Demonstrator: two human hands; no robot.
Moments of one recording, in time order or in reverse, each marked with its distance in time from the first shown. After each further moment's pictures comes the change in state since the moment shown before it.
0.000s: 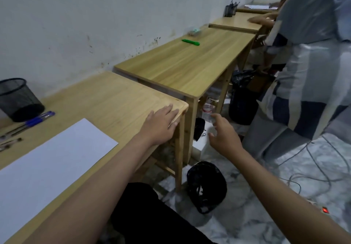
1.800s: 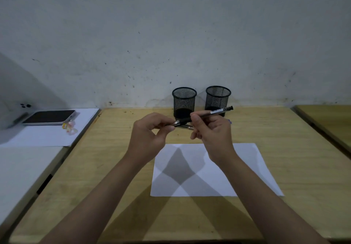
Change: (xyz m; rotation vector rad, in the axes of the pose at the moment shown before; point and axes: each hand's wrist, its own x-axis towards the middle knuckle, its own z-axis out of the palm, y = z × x) left_hand -0.317 -0.127 -0.157 -0.151 1.139 -0.540; right_hand -0.054 -0.404 0.126 1.436 -0.790 -0.502
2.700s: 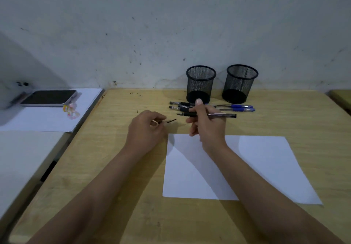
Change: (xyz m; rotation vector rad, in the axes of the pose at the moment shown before) left_hand -0.008 -0.090 -0.009 0.335 -0.122 -0.403; right_hand 0.021 0.059 0.040 -0.104 0.209 0.300
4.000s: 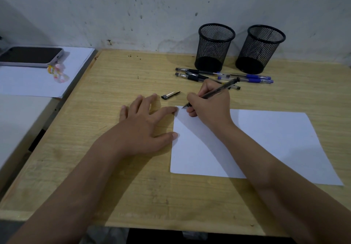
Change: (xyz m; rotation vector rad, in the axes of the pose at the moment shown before) left_hand -0.043 -0.017 -0.029 0.438 -0.653 0.018; right_hand 0.003 0.033 0.007 -0.266 -0.121 -0.089
